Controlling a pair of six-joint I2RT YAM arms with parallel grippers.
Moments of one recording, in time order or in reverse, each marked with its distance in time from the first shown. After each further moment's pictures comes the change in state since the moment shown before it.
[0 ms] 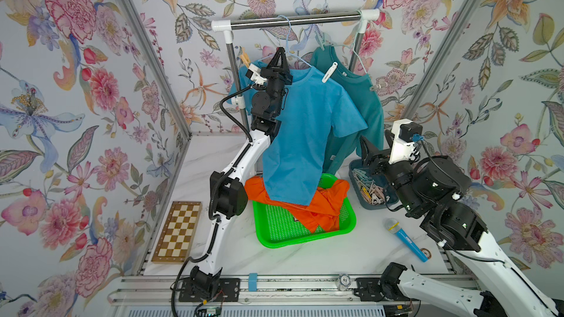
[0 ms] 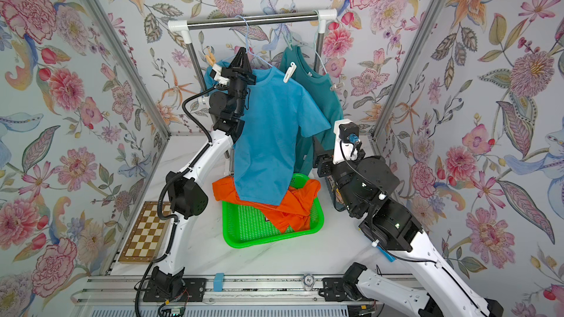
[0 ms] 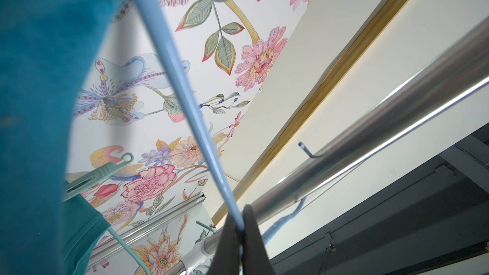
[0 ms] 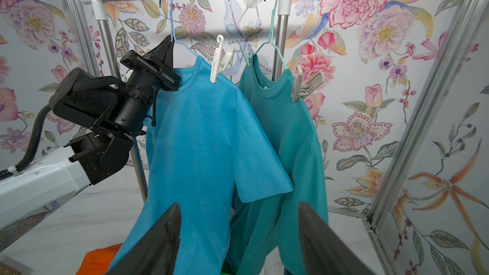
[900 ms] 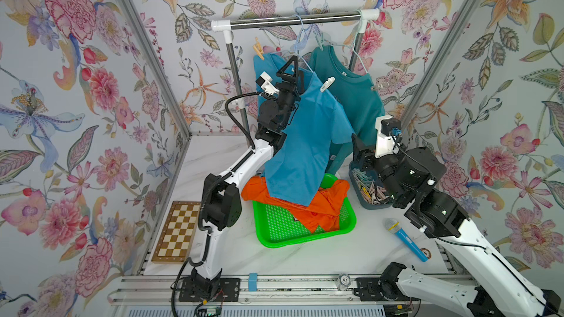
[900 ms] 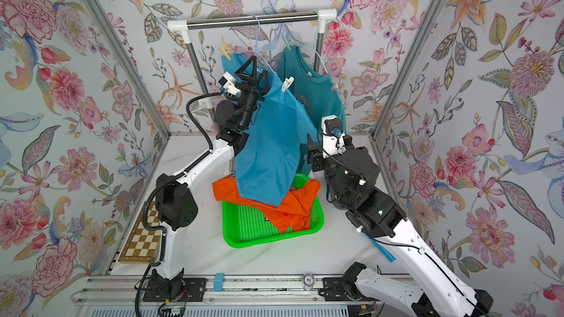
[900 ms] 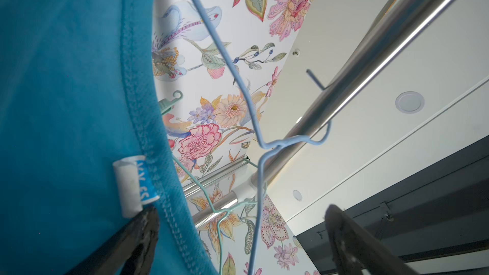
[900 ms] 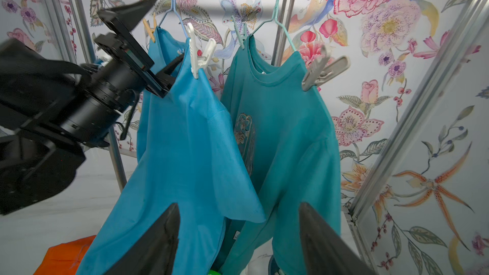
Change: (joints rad) left arm -0.053 -0.300 -0.498 0.046 0.087 0.232; right arm -0.050 0.103 0.003 0.016 -0.007 -0.053
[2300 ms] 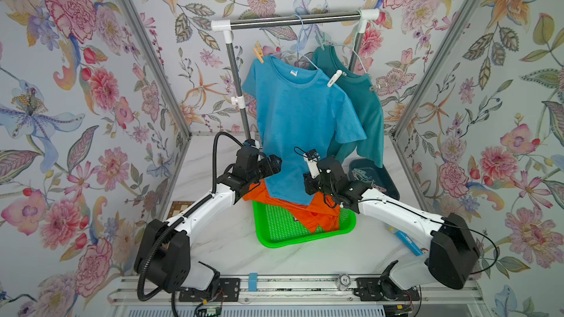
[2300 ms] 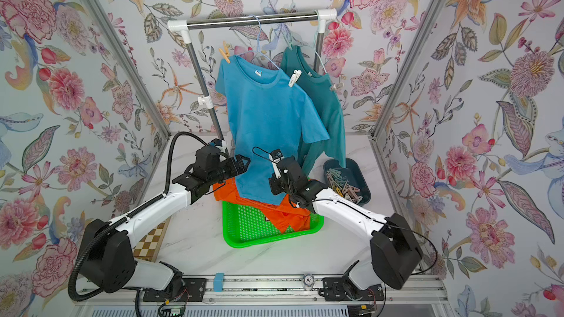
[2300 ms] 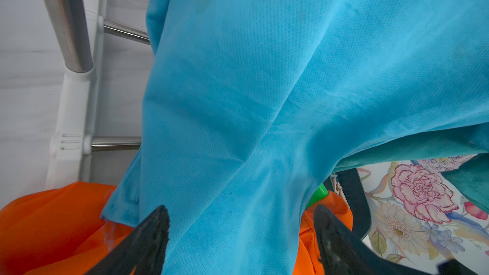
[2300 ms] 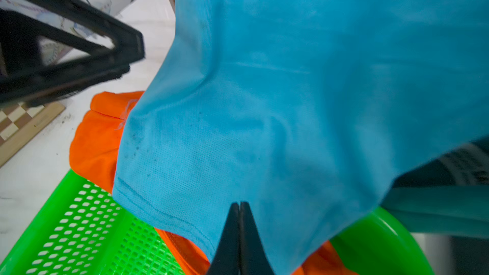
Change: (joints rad) left arm 0.087 -0.629 -0.959 -0.878 0.177 0.798; right arm -0.009 0.537 -0.223 0.154 -0.442 0.281
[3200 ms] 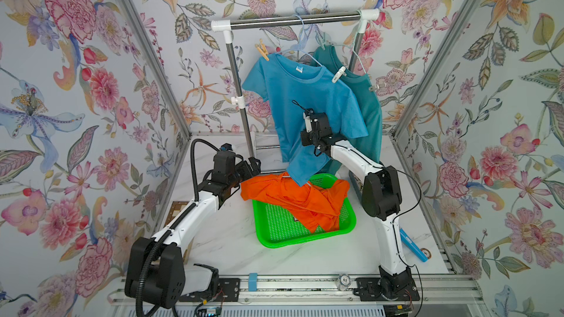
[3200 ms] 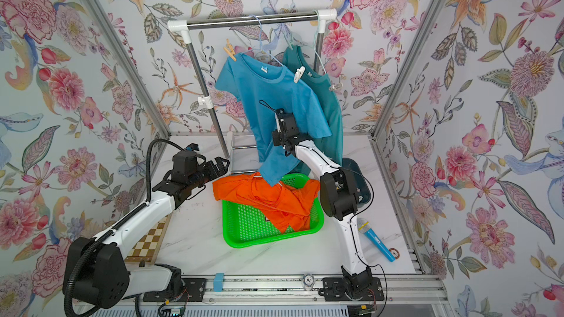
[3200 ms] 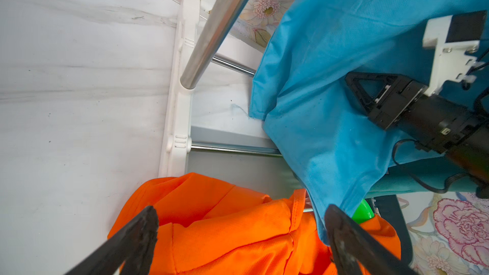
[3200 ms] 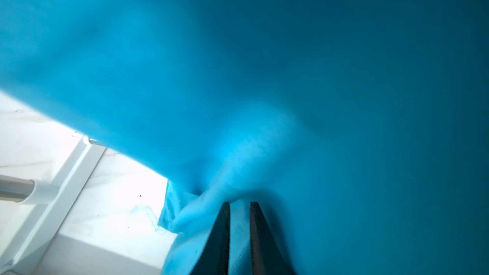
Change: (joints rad) left arm 0.193 -0.119 -0.132 -0.036 0.032 0.084; right arm -0.274 0.723 0.939 -0.160 0.020 -0.117
